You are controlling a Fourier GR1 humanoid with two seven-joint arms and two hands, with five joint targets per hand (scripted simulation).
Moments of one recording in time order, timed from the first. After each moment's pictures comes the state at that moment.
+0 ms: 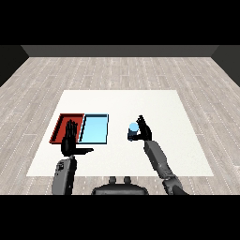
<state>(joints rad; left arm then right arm) 0.00 0.05 0.08 -1.58 0.16 -0.08 -0.45 -0.50 0.00 -0.01 -0.74 -0.28 0.08 -0.44</state>
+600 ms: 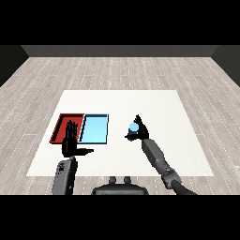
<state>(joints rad) 0.02 0.03 0.07 -1.60 0.16 -0.08 -0.46 -0.61 -0.01 0.05 -0.55 -0.36 0.07 -0.53</state>
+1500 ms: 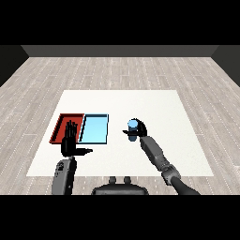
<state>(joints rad) 0.01 0.05 0.08 -1.57 0.17 -0.11 -0.46 -0.67 -0.02 0.13 -0.51 -0.34 -0.12 -0.47</state>
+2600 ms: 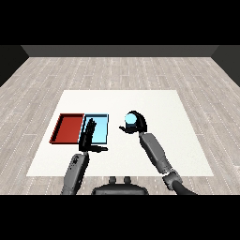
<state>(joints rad) -0.10 0.00 -0.10 -1.44 0.11 -0.03 -0.36 -0.59 -0.02 0.18 -0.97 -0.23 -0.16 -0.39</state>
